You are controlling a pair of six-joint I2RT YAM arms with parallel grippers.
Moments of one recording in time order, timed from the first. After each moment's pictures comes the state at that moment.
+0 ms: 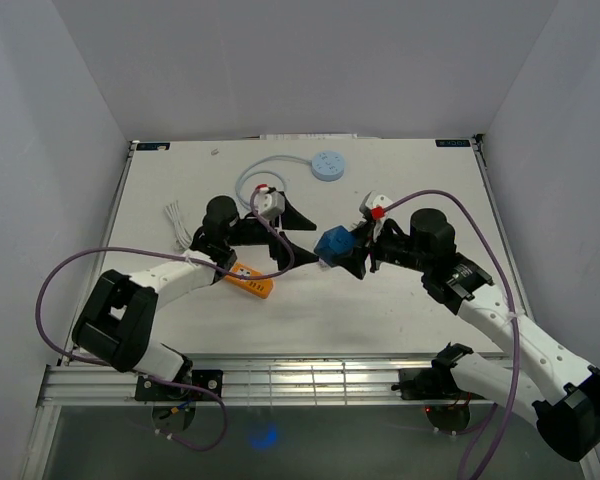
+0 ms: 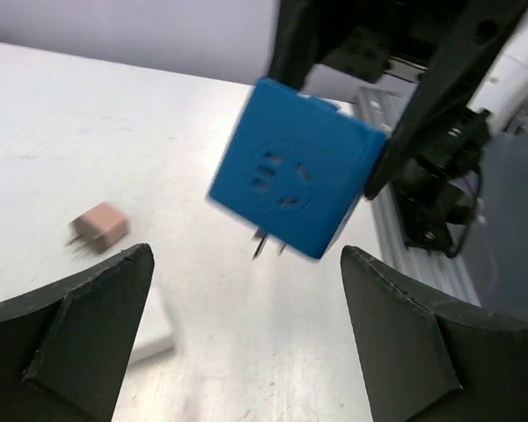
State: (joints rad) left arm -0.52 1.47 0.76 0.76 1.06 -0.15; right arm 0.61 0.93 0.77 -0.10 -0.53 -0.10
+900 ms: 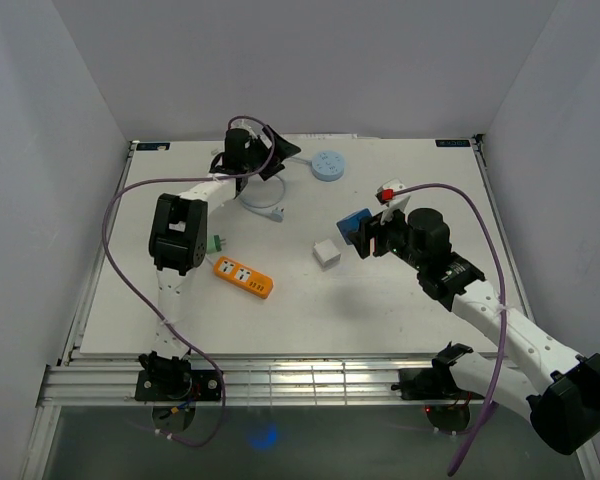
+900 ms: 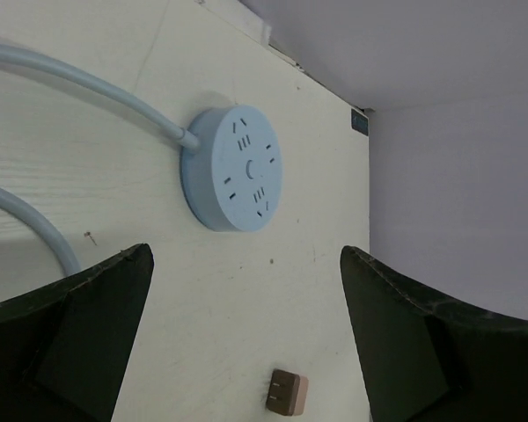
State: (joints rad) left arm -0.27 2.30 1.75 0.23 0.39 -0.92; right arm 0.56 0.98 0.72 -0.03 -0.11 0.05
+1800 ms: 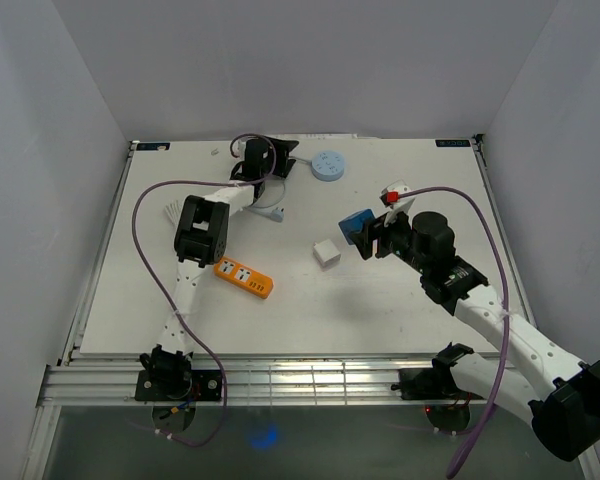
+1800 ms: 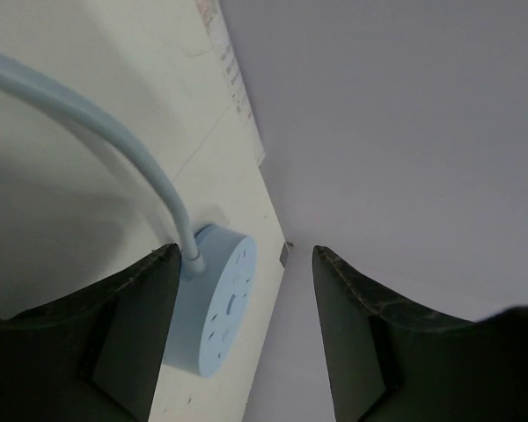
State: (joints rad) left arm -0.31 2.60 1.98 0.32 0.10 -1.49; right arm 0.55 0.94 0.69 0.00 -0.12 0.05
